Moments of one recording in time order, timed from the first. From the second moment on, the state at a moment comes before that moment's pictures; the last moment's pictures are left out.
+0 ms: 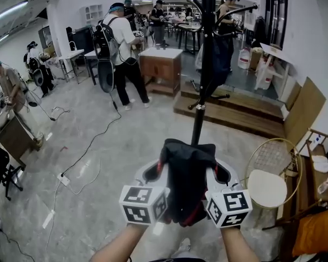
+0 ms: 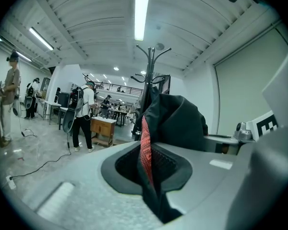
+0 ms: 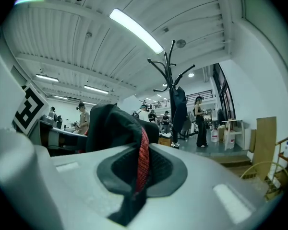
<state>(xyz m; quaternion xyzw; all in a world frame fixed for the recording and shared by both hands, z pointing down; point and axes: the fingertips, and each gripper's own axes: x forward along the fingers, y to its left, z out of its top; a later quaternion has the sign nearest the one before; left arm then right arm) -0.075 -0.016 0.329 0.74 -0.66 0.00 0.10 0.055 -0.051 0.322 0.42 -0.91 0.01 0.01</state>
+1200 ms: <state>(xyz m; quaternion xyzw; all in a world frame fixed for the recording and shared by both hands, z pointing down) -0.068 -0.123 0.328 0.70 -0.71 0.00 0.10 0.056 -0.169 0.321 0.36 -0.93 0.01 0.01</state>
